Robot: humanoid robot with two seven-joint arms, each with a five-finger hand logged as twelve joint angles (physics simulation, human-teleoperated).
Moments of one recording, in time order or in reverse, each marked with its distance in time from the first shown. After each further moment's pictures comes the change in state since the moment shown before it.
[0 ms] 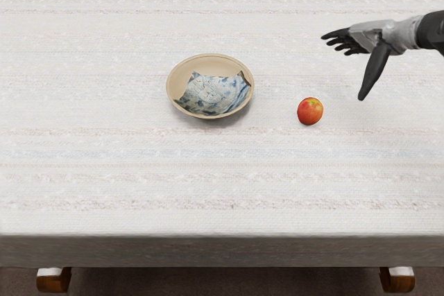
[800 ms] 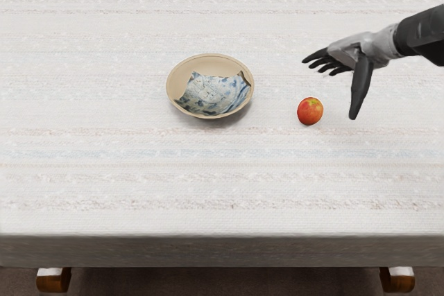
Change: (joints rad) left arm 0.000 0.000 0.000 0.000 0.000 0.000 0.000; right arm 0.042 -0.094 0.179 0.359 -0.025 0.000 -0.373
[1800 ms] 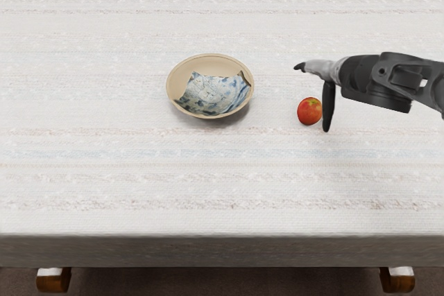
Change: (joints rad) left arm 0.000 0.000 0.000 0.000 0.000 0.000 0.000; right arm -0.114 0.174 -0.046 0.152 -0.293 -0.545 -0.197
